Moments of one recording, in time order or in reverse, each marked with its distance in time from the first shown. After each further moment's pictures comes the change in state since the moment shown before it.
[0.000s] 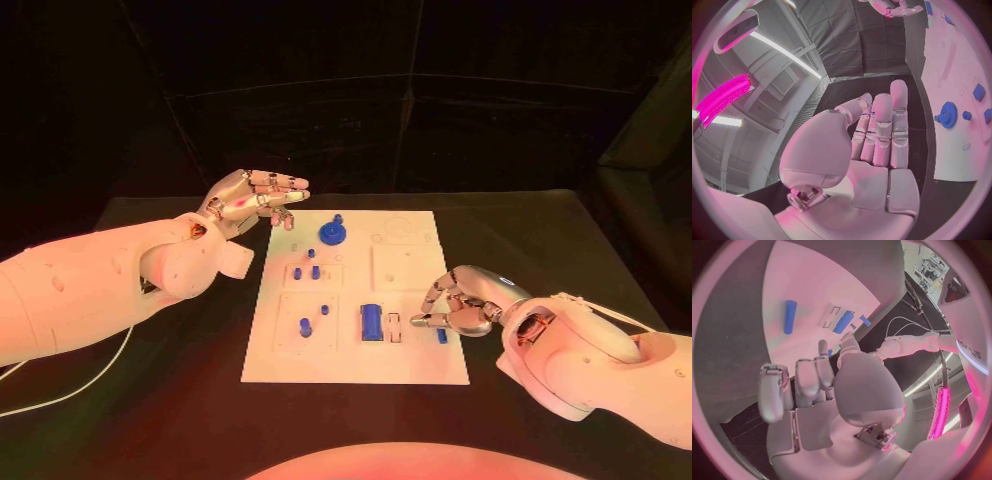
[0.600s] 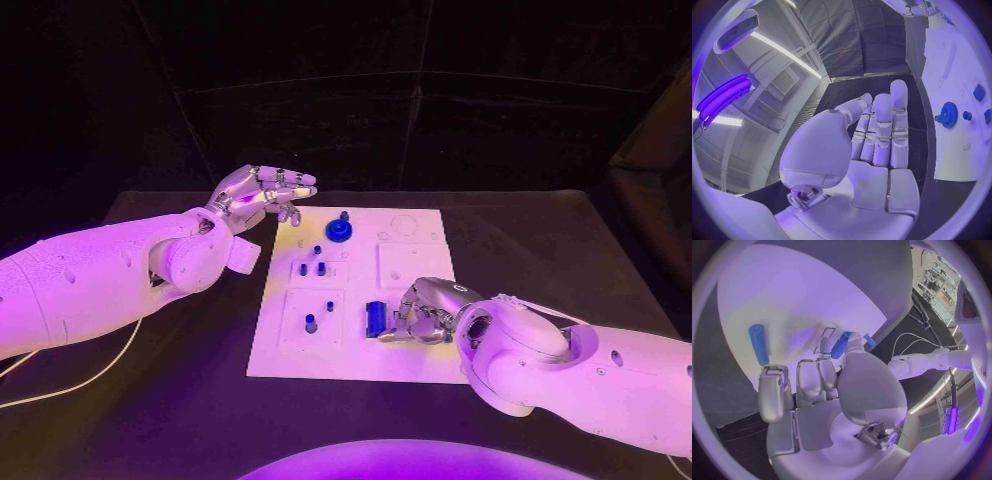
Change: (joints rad) left arm 0.000 0.002 0.000 0.000 0.000 0.000 0.002; left_hand 0.000 0.000 0.000 0.000 0.000 0.000 0.000 0.000 0.000 0.000 0.000 0.000 0.000 0.004 0.004 0.000 0.000 0.000 0.000 0.000 0.000 0.000; right arm -0.018 0.229 -0.001 -0.094 -0.087 0.129 -0.209; right_hand -0.091 -0.065 -0.041 0.011 -0.098 0.063 -0.030 0.090 0.031 0.016 -0.027 0.020 -0.004 0.000 -0.019 0.010 0.013 0.000 -0.002 -0.009 0.000 0.000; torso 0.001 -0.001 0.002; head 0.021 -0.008
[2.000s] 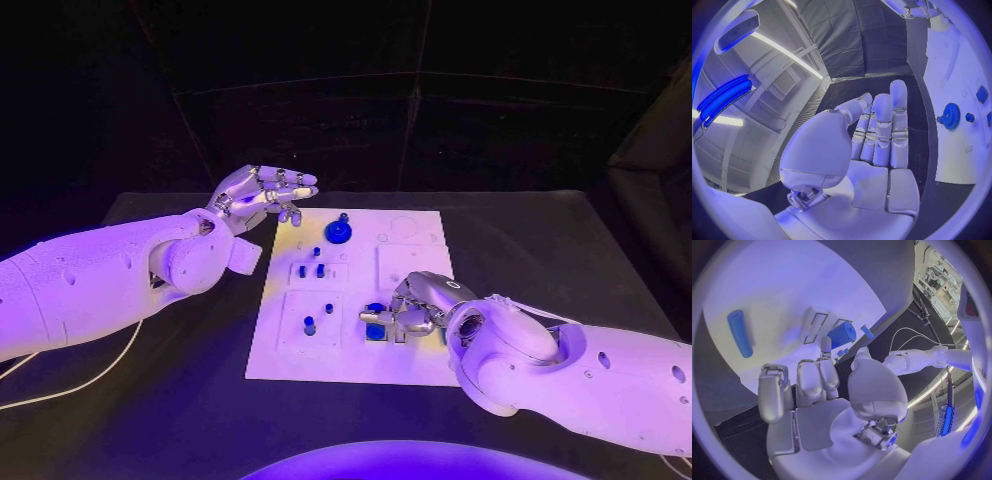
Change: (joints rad) left arm 0.000 0.004 0.002 0.006 0.000 -0.003 0.009; left_hand 0.004 -0.004 0.000 0.000 0.000 0.004 -0.004 0.000 0.000 0.000 0.000 0.000 0.000 0.000 0.000 0.000 0.001 0.005 0.000 0.000 0.000 0.001; right arm -0.001 0.032 0.000 -0.007 -0.041 -0.081 -0.006; right_hand -0.312 0.050 -0.003 0.039 0.004 0.013 -0.001 -0.003 -0.022 0.000 0.000 0.010 -0.023 0.000 0.000 0.010 0.005 0.000 0.000 0.000 0.000 0.000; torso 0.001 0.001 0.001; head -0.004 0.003
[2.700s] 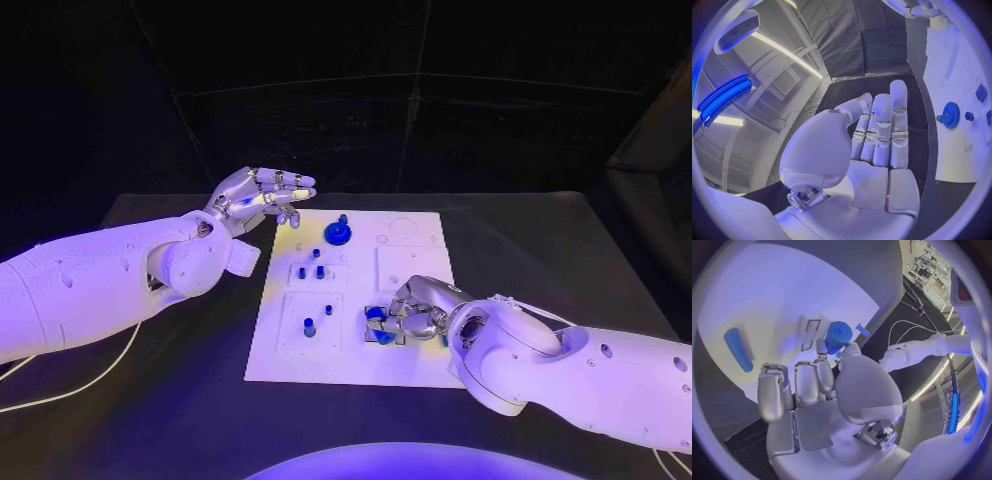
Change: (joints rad) left arm 0.000 -0.004 0.000 0.002 0.000 -0.002 0.001; left_hand 0.000 0.000 0.000 0.000 0.000 0.000 0.000 0.000 0.001 0.000 0.000 0.000 0.000 0.000 0.000 0.000 0.003 0.000 0.000 0.000 0.000 0.001; right arm 0.003 -0.010 0.003 -0.005 0.151 0.000 0.067; right_hand 0.360 0.070 0.022 -0.002 0.325 -0.023 0.029 -0.047 -0.073 -0.023 0.023 0.044 0.004 0.000 0.021 0.040 0.057 0.016 0.003 0.017 -0.017 0.000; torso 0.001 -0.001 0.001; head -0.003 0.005
